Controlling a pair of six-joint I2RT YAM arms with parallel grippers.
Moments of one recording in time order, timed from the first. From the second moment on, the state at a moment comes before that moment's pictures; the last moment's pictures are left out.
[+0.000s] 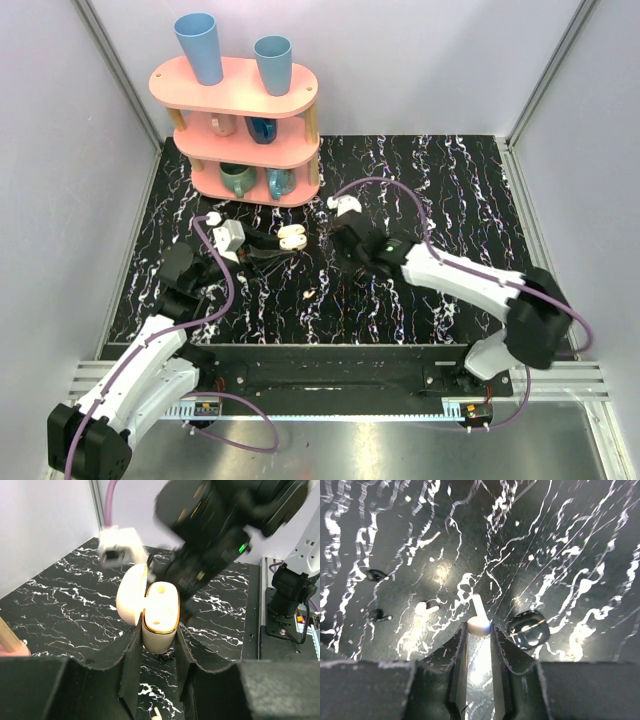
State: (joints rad) left arm -0.36 0.72 0.47 0.48 0.84 -0.16; right arm 0.90 1.55 1.11 -0.40 0.25 0.44
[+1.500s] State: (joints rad) left arm -0.36 0.73 0.54 0.24 0.68 -0.08; right arm 0.74 1.53 1.05 -0.75 -0.03 0.14
